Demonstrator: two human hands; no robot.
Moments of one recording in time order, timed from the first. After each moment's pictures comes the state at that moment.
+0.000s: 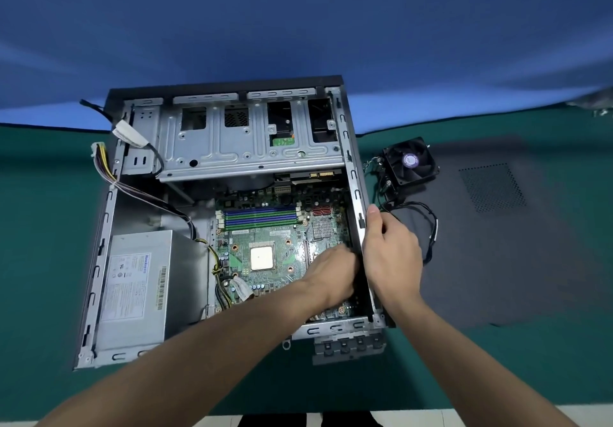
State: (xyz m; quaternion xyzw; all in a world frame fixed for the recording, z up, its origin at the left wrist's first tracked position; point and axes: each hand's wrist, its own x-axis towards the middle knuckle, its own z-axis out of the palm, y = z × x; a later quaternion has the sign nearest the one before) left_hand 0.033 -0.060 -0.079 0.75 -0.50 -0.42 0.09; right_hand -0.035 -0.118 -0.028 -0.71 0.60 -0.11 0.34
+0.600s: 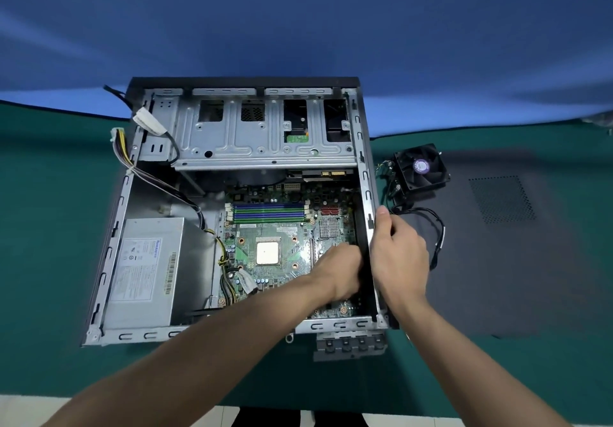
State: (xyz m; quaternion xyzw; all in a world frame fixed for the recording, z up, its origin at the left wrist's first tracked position) left_hand 0.034 -0.066 -0.076 0.77 -0.44 -0.45 0.12; right_hand -0.035 -0.117 -0.030 -0.72 0.60 -0.12 0.34
